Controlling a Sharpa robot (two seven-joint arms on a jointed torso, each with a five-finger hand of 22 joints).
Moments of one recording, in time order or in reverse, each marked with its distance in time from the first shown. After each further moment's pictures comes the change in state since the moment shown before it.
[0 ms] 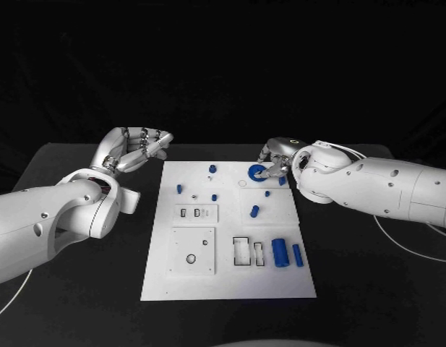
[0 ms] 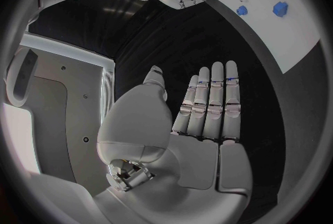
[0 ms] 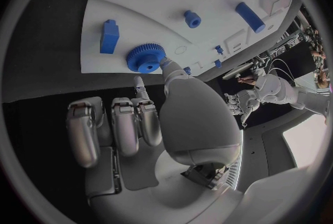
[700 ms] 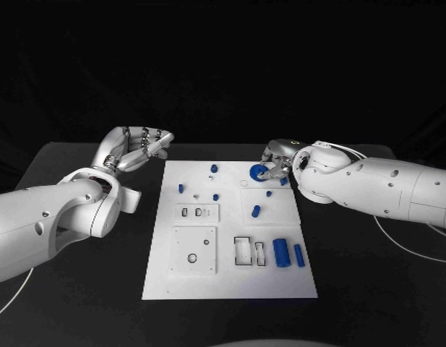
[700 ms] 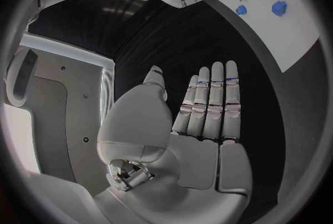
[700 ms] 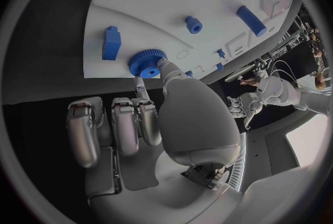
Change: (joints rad) left arm 0.000 -0.004 0.000 0.002 0.000 0.000 -0.001; left_hand 0.000 0.000 0.000 0.000 0.000 0.000 0.000 0.000 0.000 0.000 0.000 0.000 0.000 0.000 0.000 0.000 0.000 0.000 0.000 0.000 0.000 0.000; right arm -0.001 0.009 0.001 -0.008 -0.003 0.033 -0.026; right_hand 0.029 0.013 0.044 -0.025 0.004 0.021 -0.003 0.000 0.011 0.000 0.000 0.000 0.000 0.000 0.000 0.000 0.000 0.000 0.000 0.000 0.000 0.000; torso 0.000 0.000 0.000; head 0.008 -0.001
